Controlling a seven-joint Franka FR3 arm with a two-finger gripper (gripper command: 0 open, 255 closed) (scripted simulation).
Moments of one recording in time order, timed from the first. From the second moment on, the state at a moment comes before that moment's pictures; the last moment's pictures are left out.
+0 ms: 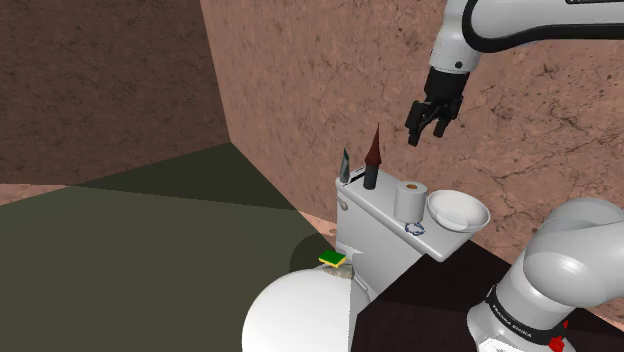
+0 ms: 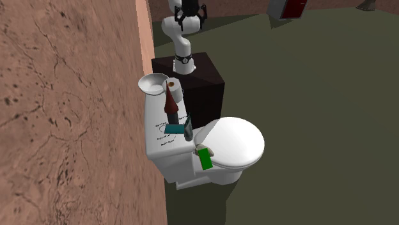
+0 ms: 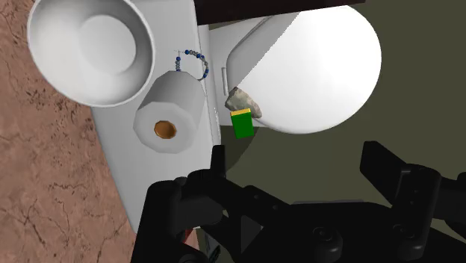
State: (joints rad) arm 0.00 -0.81 -0.02 -2.43 0.01 1.68 0.10
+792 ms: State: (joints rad) arm -0.05 -0.51 0.04 -2.43 -0.02 2.05 0.25
